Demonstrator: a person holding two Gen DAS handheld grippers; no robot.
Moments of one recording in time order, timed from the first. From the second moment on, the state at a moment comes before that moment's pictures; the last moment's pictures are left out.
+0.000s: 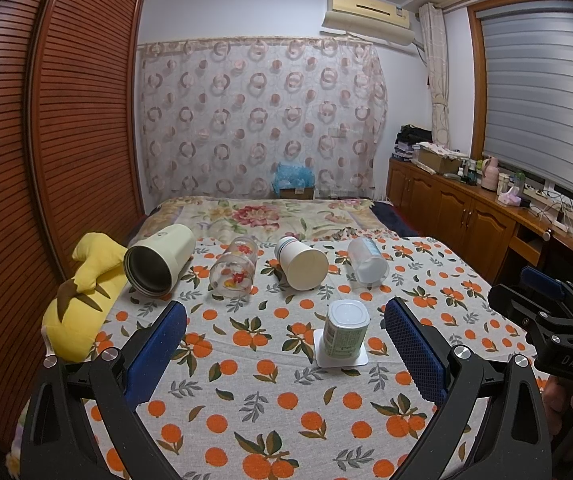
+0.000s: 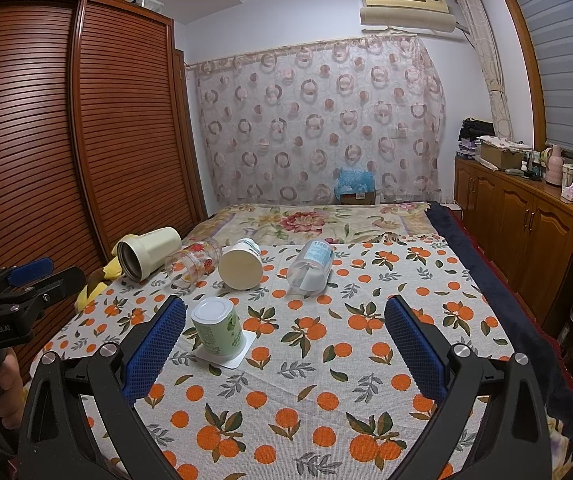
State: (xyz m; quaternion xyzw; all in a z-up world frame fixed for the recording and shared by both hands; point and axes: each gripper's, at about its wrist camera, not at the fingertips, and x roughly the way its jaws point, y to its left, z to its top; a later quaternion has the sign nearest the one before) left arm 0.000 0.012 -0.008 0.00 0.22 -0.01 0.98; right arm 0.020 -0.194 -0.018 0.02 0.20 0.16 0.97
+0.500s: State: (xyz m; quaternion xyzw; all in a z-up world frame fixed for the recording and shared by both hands) left arm 0.000 0.012 -0.009 0.00 0.22 -0.01 0.98; right arm 0.020 -0.194 -0.018 0.02 0.20 0.16 0.97
